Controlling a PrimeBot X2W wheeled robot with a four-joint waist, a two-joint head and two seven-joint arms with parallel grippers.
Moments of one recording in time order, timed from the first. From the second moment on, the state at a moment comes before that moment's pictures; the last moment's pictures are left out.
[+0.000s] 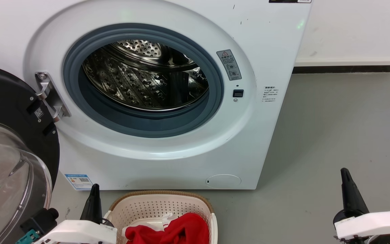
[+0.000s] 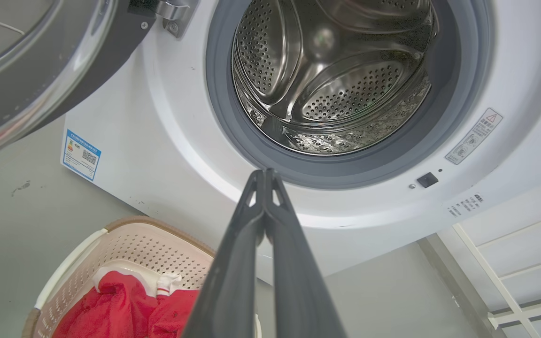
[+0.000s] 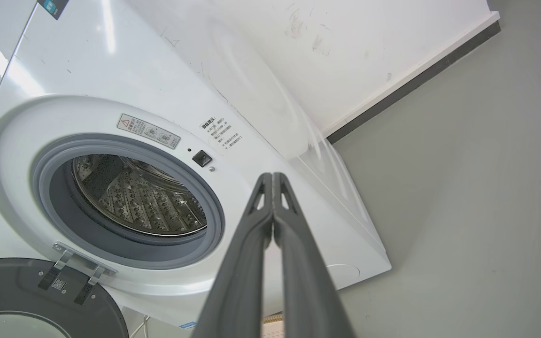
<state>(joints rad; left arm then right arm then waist) 0.02 0.06 0.05 0.19 -0.74 -0.04 -0.10 0.02 -0.05 -0.07 0.15 0.73 0.13 -0.11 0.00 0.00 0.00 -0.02</state>
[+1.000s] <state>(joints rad) -0.03 0.06 0.08 0.21 -1.11 -0.08 0.00 -0.03 -0.06 -0.08 0.19 1.11 0.13 -0.02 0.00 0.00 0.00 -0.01</state>
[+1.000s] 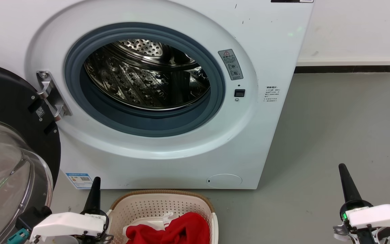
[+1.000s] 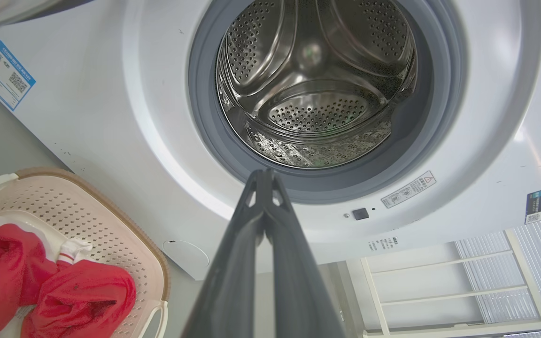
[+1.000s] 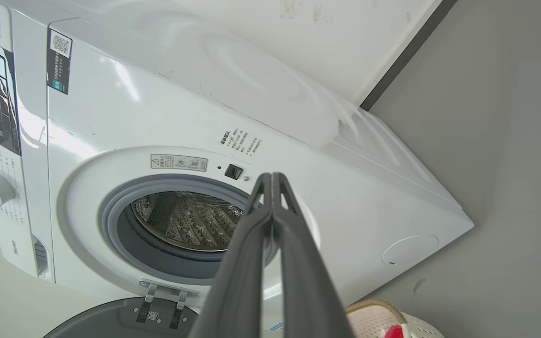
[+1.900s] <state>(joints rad) -0.07 0.05 0.10 0.23 -1.39 -0.11 0.06 -0.06 -0.06 -0.09 0.22 1.40 0.13 0.05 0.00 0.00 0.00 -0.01</state>
